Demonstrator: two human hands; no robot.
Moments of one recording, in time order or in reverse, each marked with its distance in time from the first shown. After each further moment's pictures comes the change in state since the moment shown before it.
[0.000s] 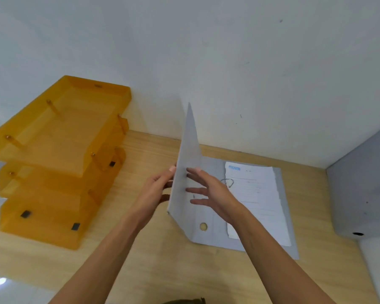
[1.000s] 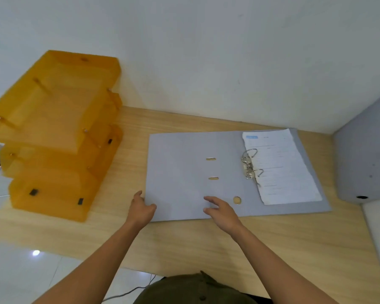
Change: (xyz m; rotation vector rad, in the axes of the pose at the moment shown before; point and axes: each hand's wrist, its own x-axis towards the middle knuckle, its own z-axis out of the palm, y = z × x) left_hand -0.018 -0.154 -0.028 0.492 0.326 -0.515; right_hand -0.025 0.162 -0.038 -0.380 0.132 0.212
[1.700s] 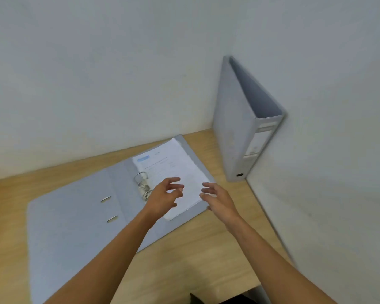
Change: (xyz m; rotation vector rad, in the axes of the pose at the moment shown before) left_hand -0.110 0.238 0.269 0.049 -0.584 0.503; right_hand -0.074 0.103 -0.247 0.486 0.533 -0.006
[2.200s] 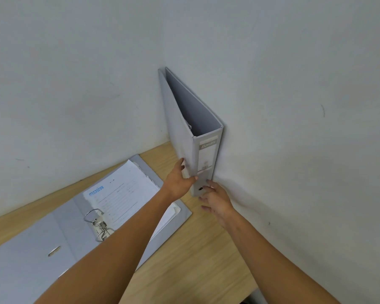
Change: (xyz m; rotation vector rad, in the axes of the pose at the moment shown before) left_hand 0.116 0.088 0.138 0.304 -0.163 0.154; right_hand 0.054 0.003 -0.101 0.402 0.188 0.207
